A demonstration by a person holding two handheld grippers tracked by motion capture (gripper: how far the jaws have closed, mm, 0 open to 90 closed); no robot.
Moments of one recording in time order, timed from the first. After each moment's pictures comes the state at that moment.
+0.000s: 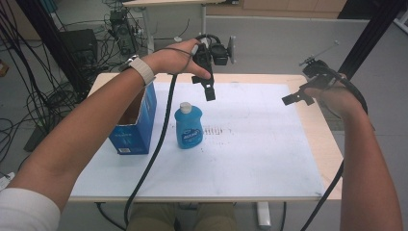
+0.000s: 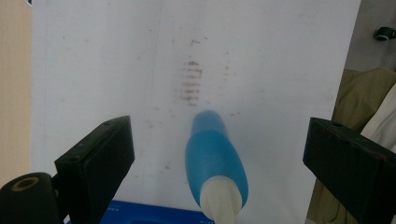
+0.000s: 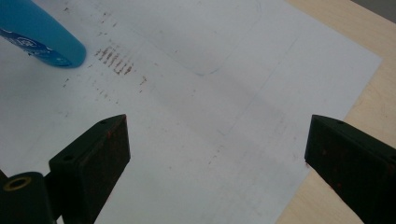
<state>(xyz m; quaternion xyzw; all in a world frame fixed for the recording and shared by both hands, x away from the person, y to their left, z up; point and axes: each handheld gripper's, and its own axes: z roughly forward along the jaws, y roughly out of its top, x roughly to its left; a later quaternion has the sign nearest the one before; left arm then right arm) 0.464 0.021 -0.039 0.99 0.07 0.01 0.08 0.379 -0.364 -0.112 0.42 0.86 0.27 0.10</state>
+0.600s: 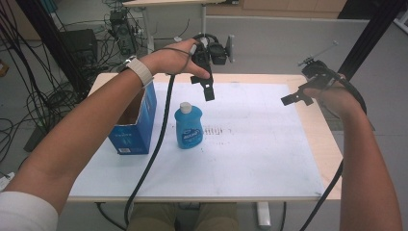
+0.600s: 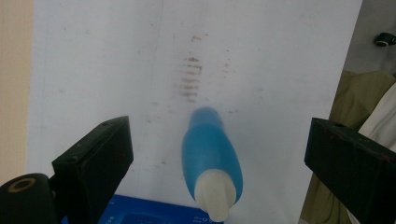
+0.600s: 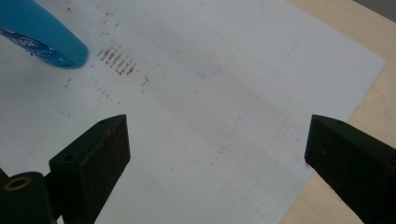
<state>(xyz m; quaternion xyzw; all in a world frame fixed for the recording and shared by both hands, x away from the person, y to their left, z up) 0.459 0.026 -0.037 0.99 0.09 0.01 0.08 0.380 -0.361 -0.114 0.42 0.86 0.27 0.10</state>
